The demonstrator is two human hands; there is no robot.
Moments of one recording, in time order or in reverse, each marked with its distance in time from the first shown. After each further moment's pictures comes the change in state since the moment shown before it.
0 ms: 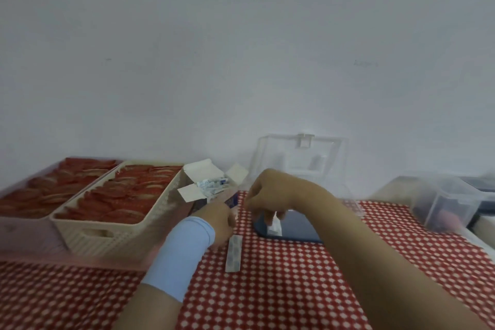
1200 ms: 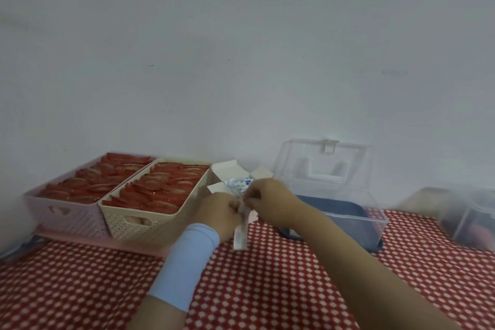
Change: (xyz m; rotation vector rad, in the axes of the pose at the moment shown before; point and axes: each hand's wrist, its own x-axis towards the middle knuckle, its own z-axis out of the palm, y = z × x) left_hand -0.032 -0.028 -0.010 -0.196 0.329 -0.071; right_hand 0.014 -0.027 0.050 -0.069 0.244 -0.202
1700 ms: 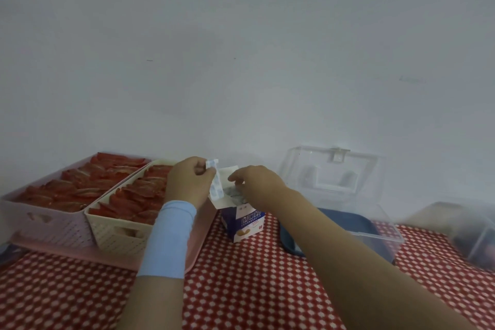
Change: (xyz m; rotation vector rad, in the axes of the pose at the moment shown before) left_hand 0.054 -0.028 -0.045 -0.462 0.498 -0.072; right_hand 0.083 -0.006 0.009 -0.349 0.011 -0.100
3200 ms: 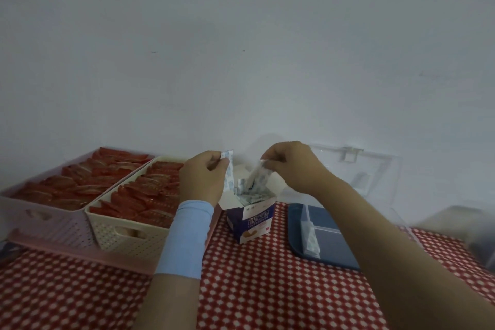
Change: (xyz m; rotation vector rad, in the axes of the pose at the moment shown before) left_hand 0.006 -0.004 0.021 -0.179 0.090 0.062; right_hand -0.013 0.035 -0.043 0.412 0.233 0.024
